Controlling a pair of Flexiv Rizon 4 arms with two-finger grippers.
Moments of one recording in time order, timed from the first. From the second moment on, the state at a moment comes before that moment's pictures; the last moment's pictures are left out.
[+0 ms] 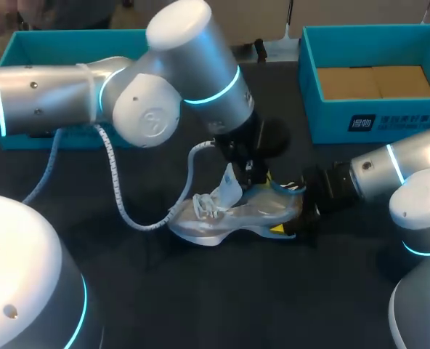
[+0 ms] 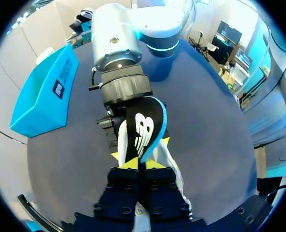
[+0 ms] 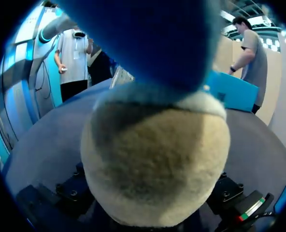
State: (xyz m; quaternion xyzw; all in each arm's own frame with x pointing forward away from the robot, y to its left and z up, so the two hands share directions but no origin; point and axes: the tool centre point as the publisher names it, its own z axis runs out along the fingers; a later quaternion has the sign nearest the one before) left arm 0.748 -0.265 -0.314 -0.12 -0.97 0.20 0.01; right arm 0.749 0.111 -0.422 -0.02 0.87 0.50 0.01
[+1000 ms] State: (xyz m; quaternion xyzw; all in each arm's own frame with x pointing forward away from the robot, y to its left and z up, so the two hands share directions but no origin) left arm 0.751 -0.250 -0.307 -0.18 -0.98 0.03 -0.05; right arm 0.749 0.111 -0.422 -0.02 0.87 0.50 0.01
